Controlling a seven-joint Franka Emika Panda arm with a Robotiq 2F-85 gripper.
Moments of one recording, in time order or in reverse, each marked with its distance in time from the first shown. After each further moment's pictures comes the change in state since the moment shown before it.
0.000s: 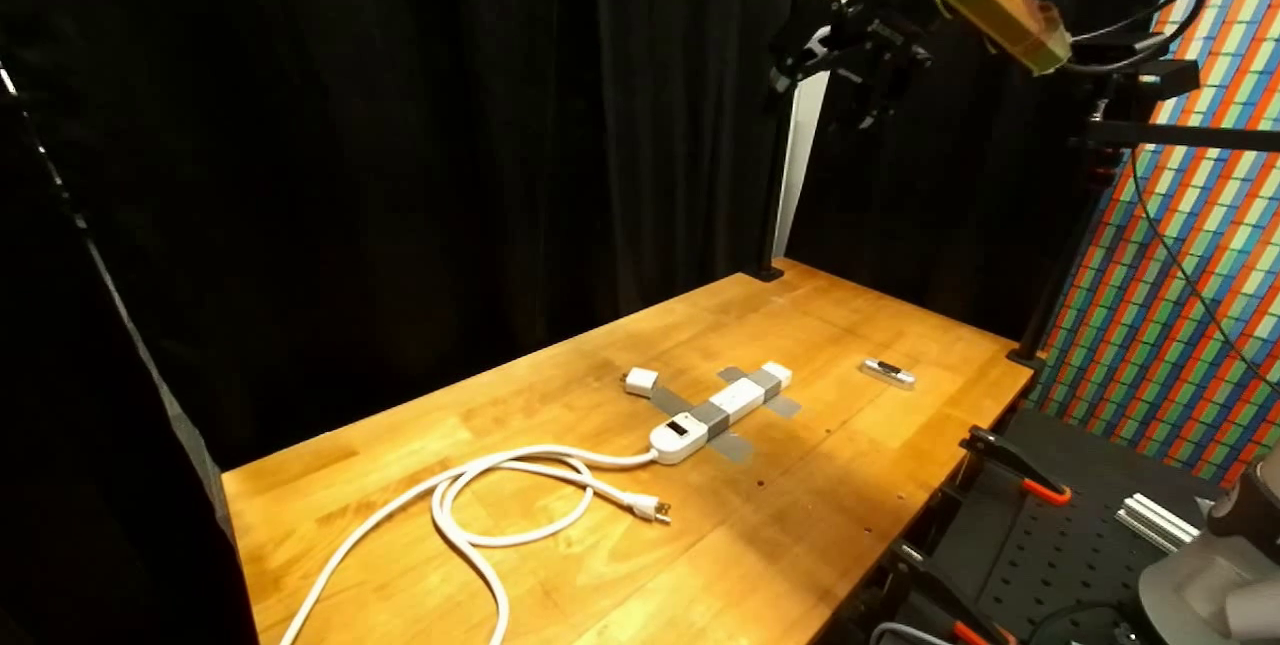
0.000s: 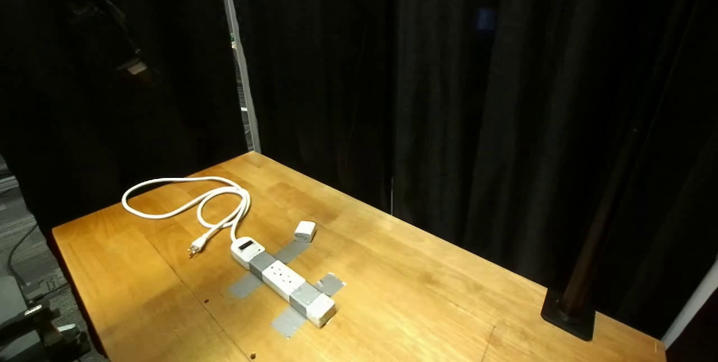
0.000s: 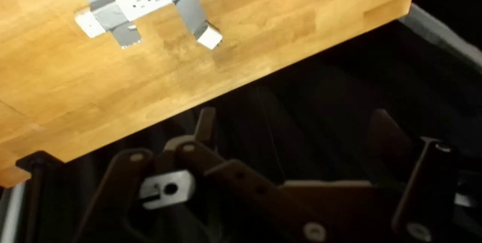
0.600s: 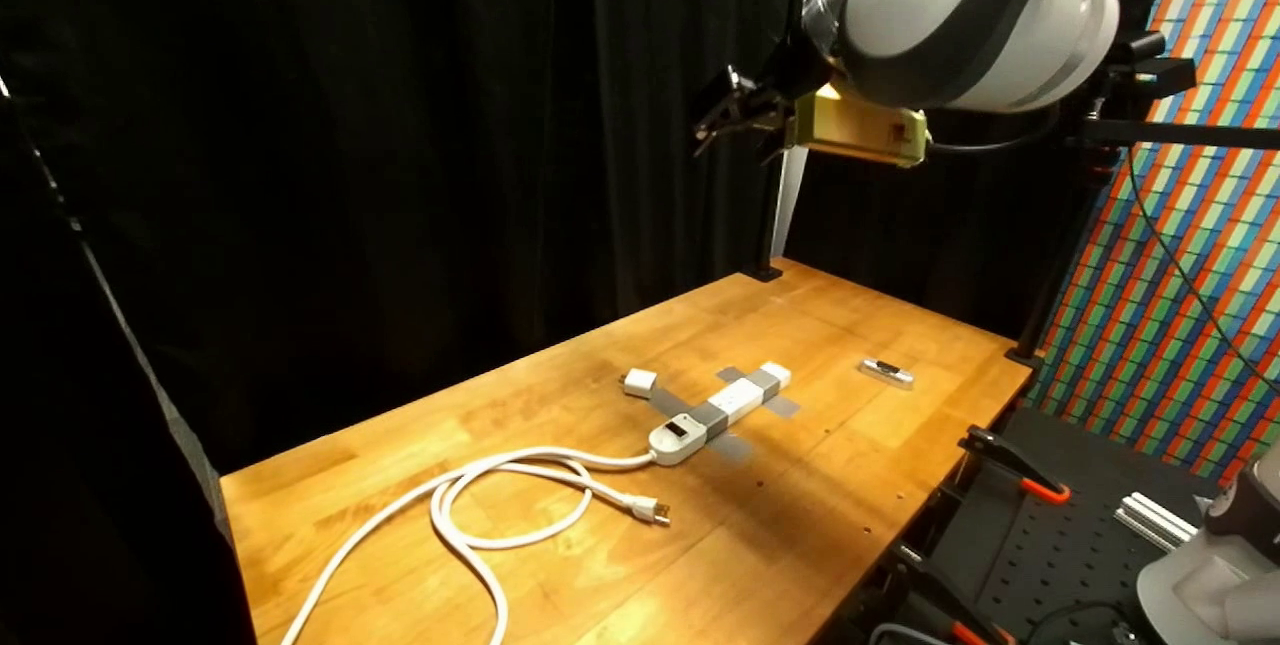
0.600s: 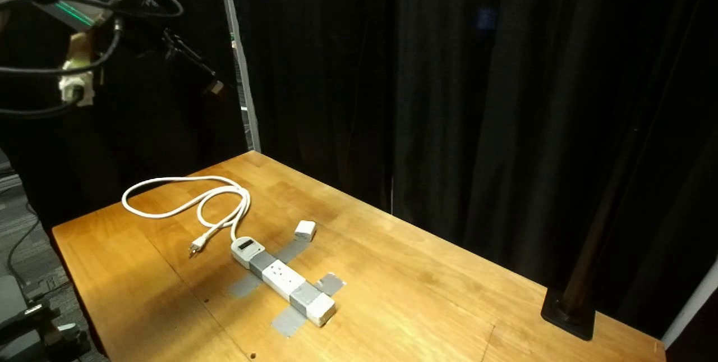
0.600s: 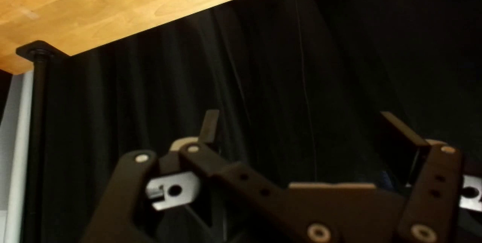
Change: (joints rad) arm -0.415 0.324 0.568 -0.002 0.186 0.687 -0.088
